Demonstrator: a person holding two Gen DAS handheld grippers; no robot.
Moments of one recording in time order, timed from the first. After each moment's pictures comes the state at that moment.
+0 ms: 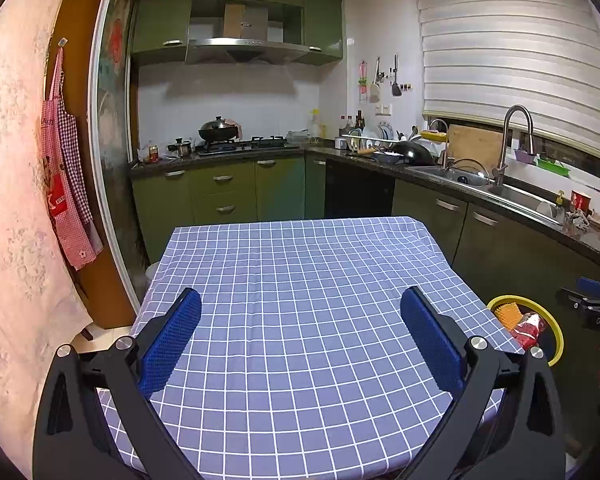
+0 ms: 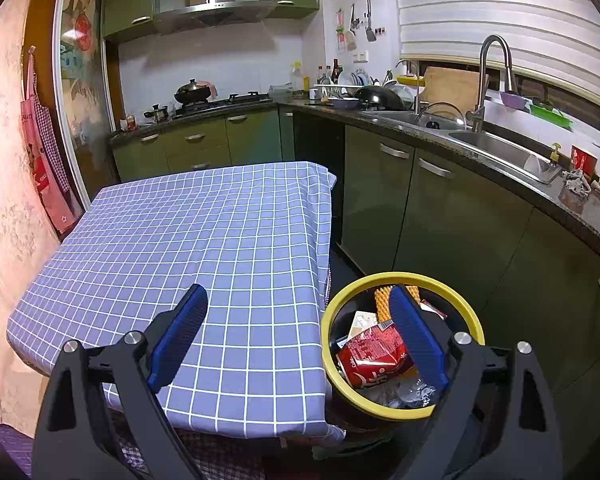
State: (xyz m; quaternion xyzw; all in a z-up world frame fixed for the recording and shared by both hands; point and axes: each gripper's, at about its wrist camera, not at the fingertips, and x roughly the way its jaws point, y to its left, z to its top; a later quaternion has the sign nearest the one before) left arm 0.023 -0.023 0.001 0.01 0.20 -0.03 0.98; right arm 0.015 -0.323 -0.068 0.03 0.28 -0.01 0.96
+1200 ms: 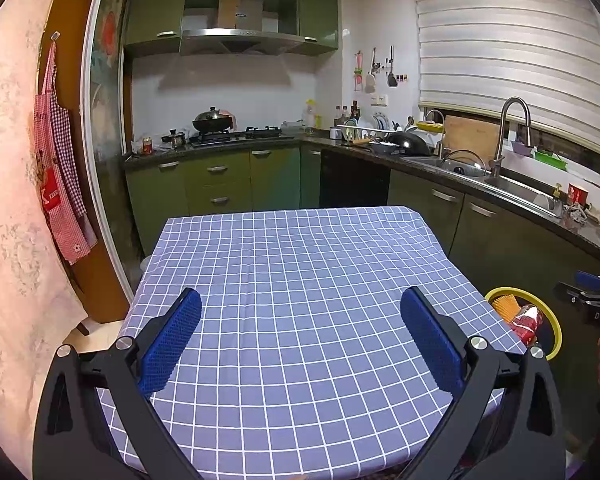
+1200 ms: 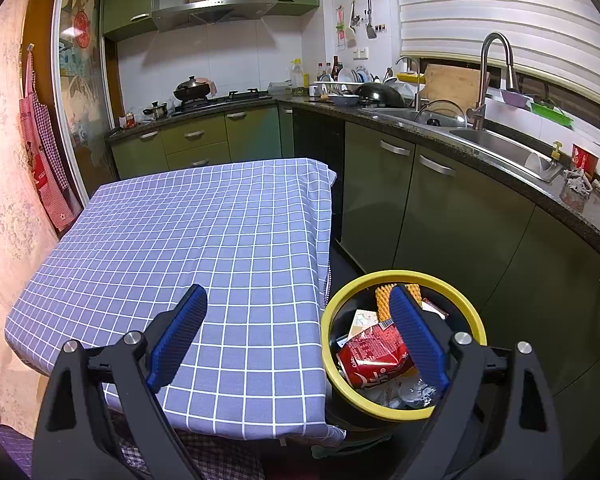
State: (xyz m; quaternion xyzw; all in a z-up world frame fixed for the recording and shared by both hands) left arm 0.034 -0.029 -0.015 0.01 0.22 -0.04 0.97; right arm 0.016 -0.323 -0.072 0.03 0.29 -0.01 0.96
